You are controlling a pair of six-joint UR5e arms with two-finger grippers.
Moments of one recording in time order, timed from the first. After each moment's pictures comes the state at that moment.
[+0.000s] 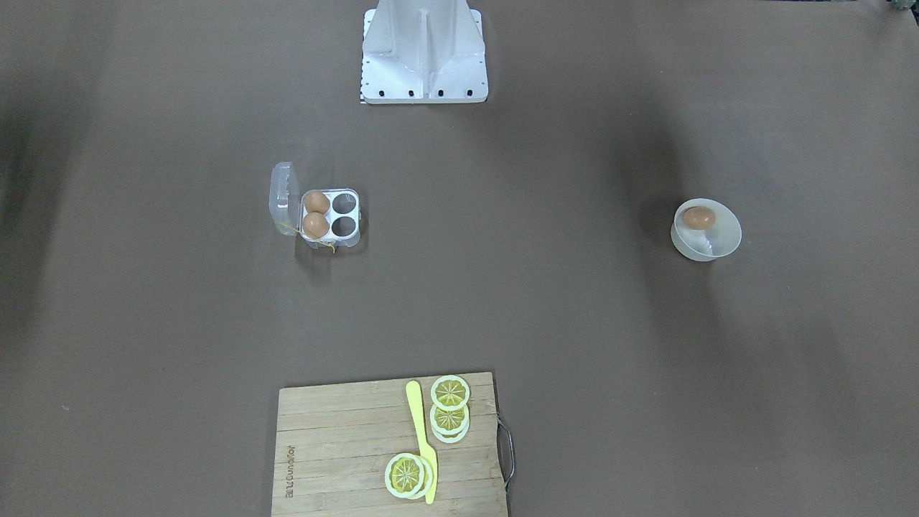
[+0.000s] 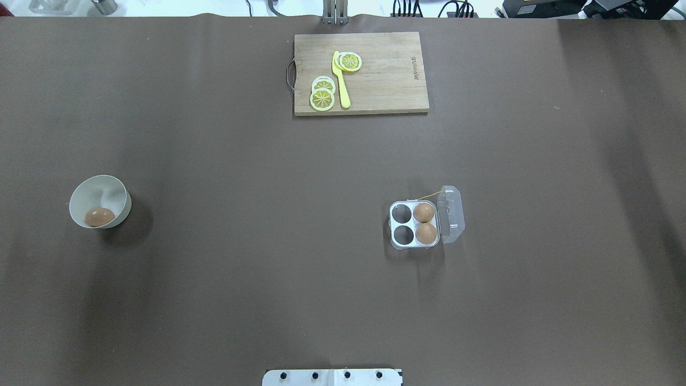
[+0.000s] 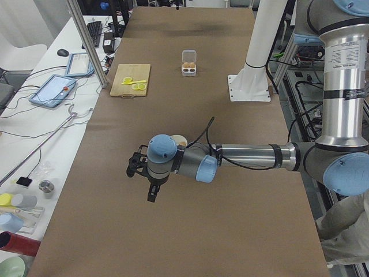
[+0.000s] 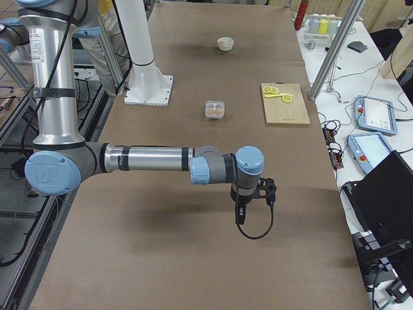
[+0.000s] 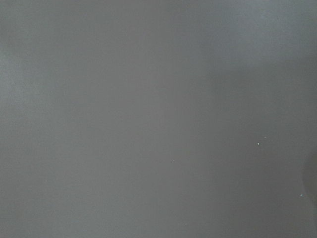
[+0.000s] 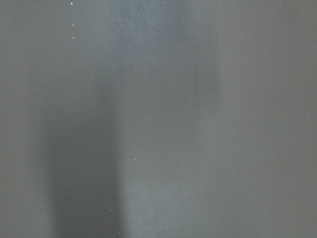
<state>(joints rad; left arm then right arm) -1.57 -1.49 -1.64 -1.86 -2.39 -0.02 1.49 -1.55 1.57 -1.48 2.28 0.16</state>
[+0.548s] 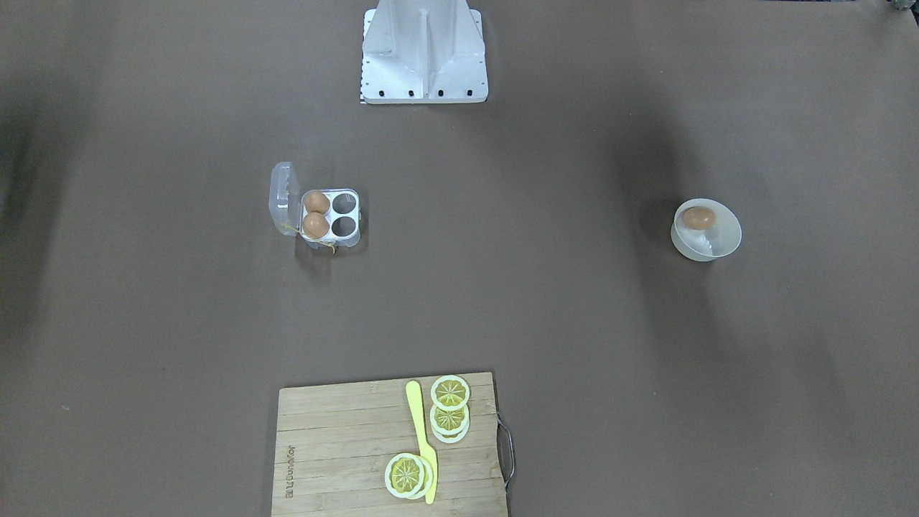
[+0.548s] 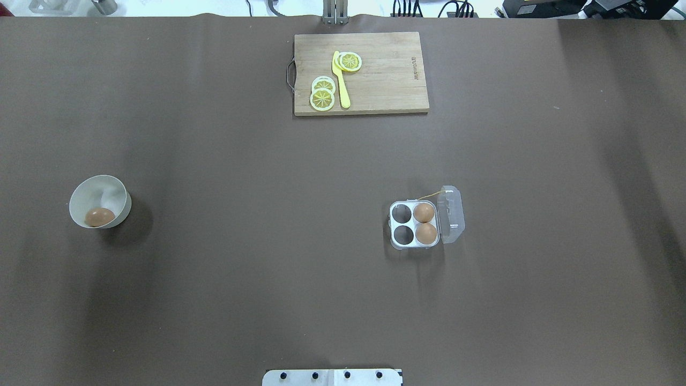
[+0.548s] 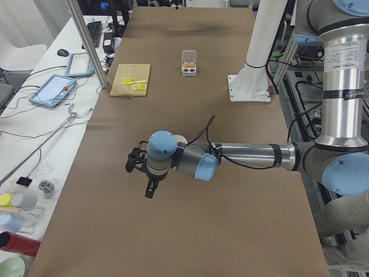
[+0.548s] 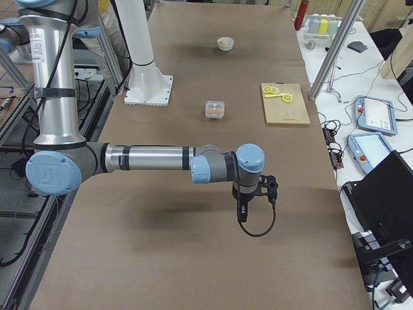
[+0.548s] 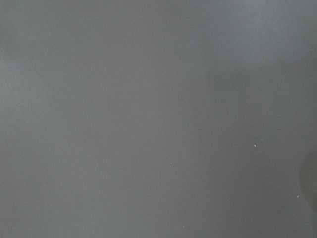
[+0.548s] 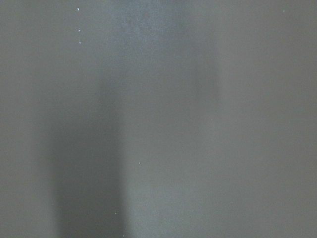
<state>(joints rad) -1.56 -1.50 -1.66 -1.91 -2.39 -0.02 1.49 -1.55 1.58 -1.48 2.29 0.16</state>
